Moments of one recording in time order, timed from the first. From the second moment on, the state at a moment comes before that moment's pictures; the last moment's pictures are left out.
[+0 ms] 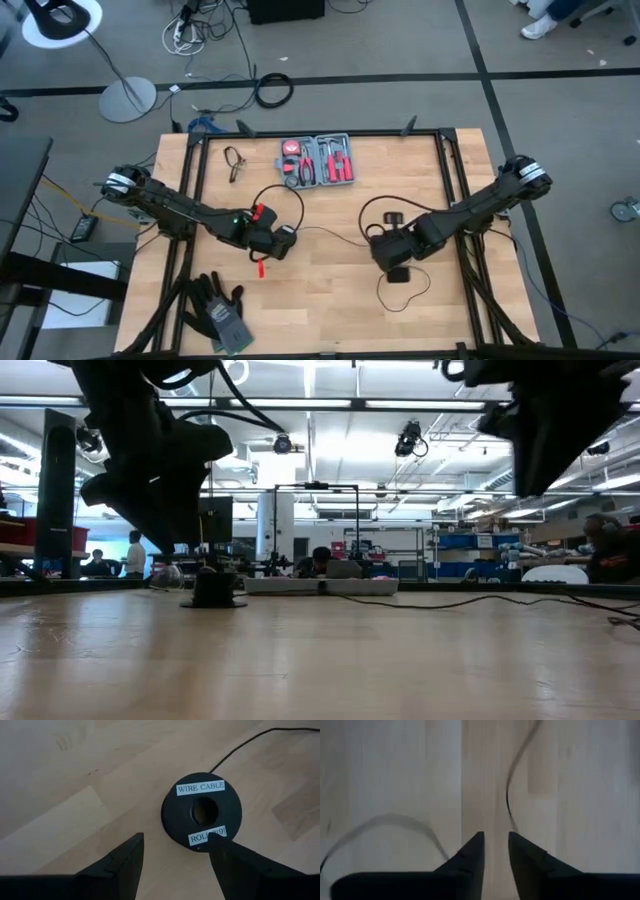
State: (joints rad) left arm -0.29 1.49 0.89 -0.69 -0.39 -1.26; right arm 0.45 1.50 1.11 -0.93 0.26 0.39
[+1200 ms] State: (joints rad) left arm -0.23 1.55 0.89 -0.61 -0.37 -1.20; right arm 0.02 1.94 0.95 0.38 0.15 -0.10
